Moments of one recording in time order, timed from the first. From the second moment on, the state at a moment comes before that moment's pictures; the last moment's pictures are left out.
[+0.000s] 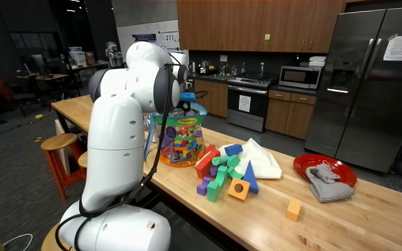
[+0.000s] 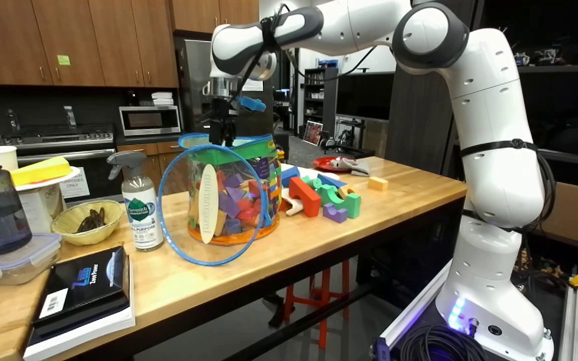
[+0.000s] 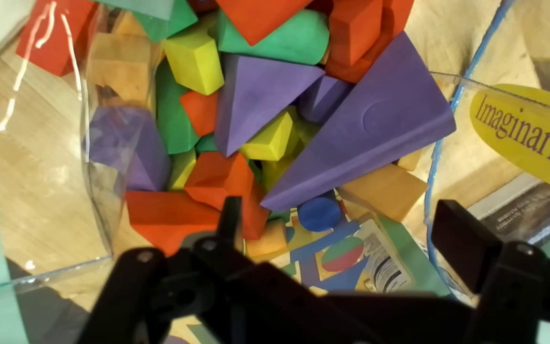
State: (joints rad) arm 0.24 0.35 0.18 -1.47 0.08 1.88 -0.35
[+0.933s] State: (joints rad) arm 0.23 0.40 0.19 -1.46 -0.02 1.90 -0.37
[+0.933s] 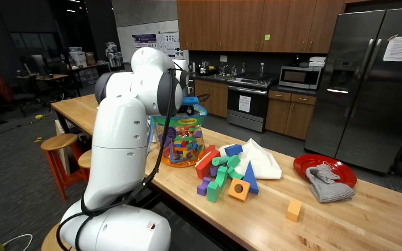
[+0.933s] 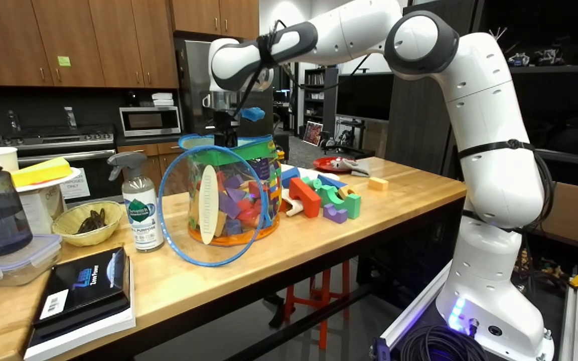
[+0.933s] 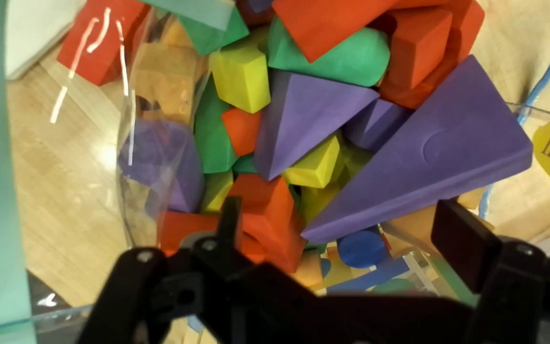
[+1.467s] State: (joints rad) arm 0.24 0.47 0.20 -1.45 -0.04 1.93 -0.37
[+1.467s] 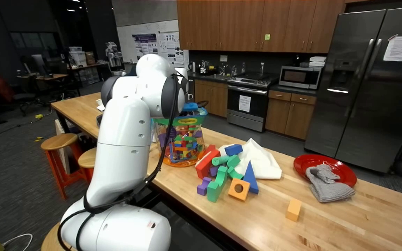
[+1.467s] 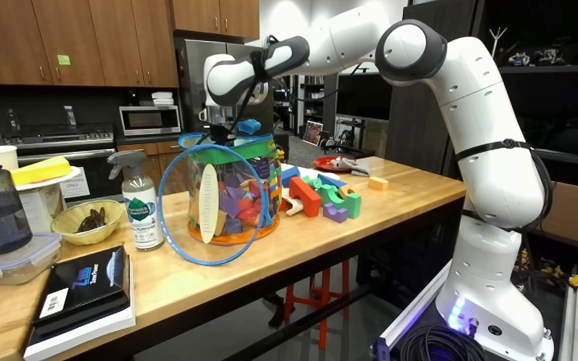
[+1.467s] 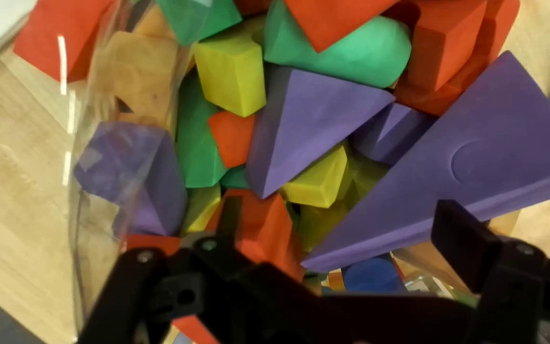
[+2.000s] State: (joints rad) arm 0.24 0.48 0.20 -1.46 -0.04 1.98 -0.37
